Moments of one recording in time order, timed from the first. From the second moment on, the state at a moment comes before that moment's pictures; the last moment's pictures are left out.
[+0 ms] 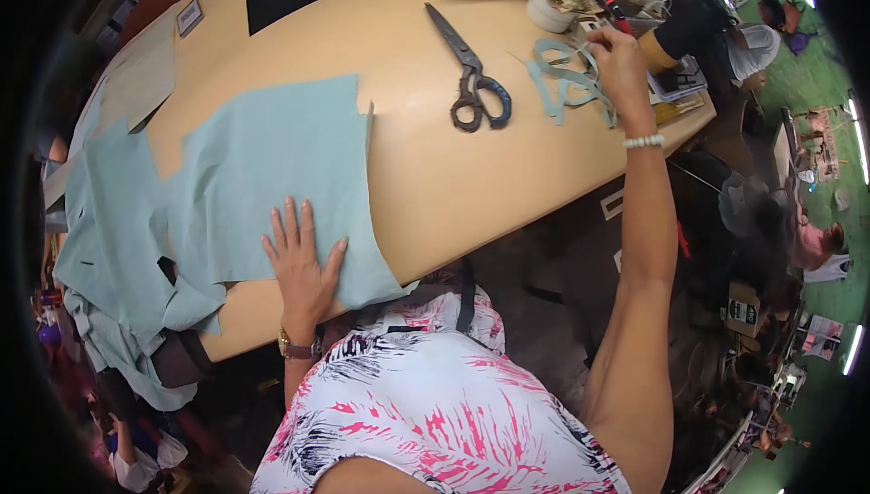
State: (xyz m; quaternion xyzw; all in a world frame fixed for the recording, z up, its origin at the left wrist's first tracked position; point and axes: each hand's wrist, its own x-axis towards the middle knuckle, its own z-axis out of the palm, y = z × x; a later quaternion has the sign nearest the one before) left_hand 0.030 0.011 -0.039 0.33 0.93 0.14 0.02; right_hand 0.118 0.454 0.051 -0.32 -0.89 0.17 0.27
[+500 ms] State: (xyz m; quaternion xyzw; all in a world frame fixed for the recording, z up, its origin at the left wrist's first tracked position) left_hand -0.001 0.002 -0.018 0.35 0.90 0.27 0.00; right_hand -0.026 0.314 0.026 -0.10 -0.94 0.29 0.17
